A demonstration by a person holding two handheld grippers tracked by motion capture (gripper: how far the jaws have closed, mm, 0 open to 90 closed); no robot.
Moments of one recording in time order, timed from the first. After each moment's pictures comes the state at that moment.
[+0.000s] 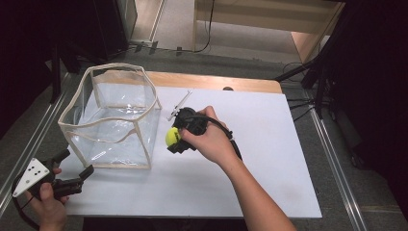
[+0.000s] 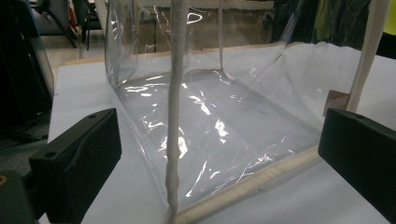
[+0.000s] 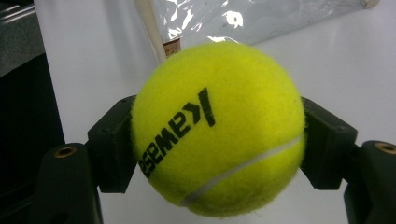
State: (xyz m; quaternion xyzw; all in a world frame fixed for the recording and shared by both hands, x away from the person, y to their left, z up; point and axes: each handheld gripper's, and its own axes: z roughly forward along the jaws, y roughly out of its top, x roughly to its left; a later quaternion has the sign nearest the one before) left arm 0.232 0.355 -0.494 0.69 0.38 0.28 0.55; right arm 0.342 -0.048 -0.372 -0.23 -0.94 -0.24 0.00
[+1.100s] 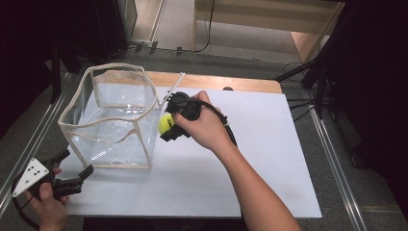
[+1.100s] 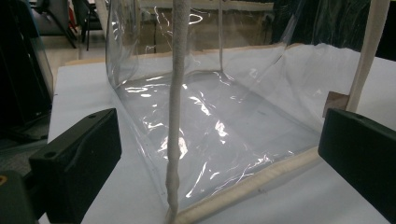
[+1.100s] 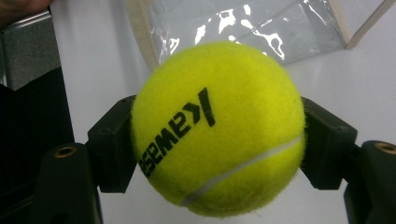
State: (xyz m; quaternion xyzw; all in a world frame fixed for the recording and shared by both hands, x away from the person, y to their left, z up) left arm 0.232 0.355 -0.494 0.68 0.39 0.28 0.55; right arm 0.364 -0.034 -0.338 -0.20 -0.95 -0.25 0.01
